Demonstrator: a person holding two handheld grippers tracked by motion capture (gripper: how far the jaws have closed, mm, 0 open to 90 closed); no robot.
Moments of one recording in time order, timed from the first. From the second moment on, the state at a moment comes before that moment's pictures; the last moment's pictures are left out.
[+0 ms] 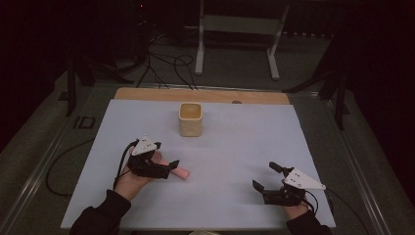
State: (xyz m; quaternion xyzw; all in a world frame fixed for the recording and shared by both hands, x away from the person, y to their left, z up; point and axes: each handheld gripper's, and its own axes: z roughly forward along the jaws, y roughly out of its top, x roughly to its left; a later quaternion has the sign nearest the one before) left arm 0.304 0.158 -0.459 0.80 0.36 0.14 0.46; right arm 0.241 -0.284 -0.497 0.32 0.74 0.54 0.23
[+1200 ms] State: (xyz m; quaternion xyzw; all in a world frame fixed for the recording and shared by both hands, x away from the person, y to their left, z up) left arm 0.322 0.119 -0.484 0.84 0.37 0.11 0.39; right arm 0.241 -0.284 -0.497 0.32 0.74 0.55 0.22
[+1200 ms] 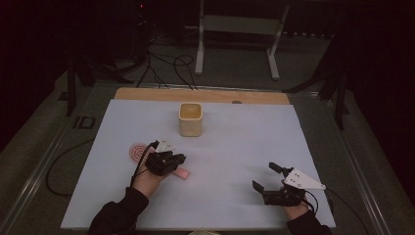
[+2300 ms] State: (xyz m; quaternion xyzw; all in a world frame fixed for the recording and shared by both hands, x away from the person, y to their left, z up) left arm 0.323 0.108 -0.499 0.87 0.37 0.07 0.32; right arm 0.241 -0.285 -0.497 0.32 0.74 0.55 0.22
